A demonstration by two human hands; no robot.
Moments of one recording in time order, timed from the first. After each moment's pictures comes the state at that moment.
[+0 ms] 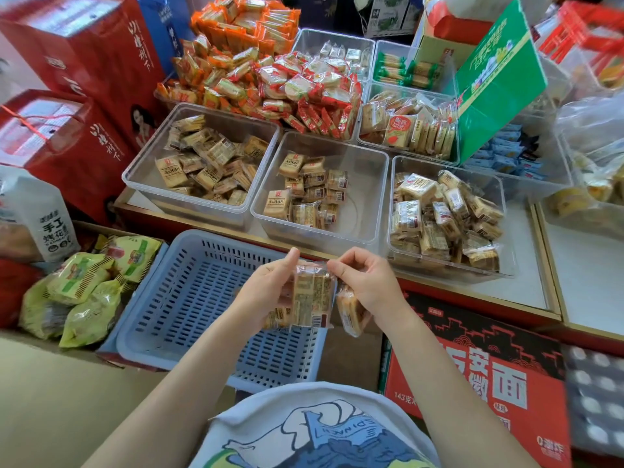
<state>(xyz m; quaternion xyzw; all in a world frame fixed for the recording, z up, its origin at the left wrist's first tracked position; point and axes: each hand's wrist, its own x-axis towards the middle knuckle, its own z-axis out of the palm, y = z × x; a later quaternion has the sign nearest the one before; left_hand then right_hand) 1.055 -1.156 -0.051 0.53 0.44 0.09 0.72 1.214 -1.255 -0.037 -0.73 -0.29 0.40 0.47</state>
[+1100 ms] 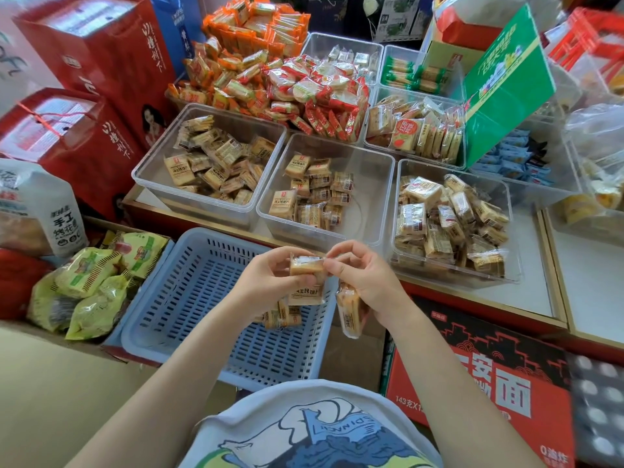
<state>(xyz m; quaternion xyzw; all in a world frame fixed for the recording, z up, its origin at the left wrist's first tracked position) 1.044 -1.148 -0.043 0.64 0.38 0.14 0.65 1.216 -1.252 -0.031 -0.65 -0.30 0.49 0.49</state>
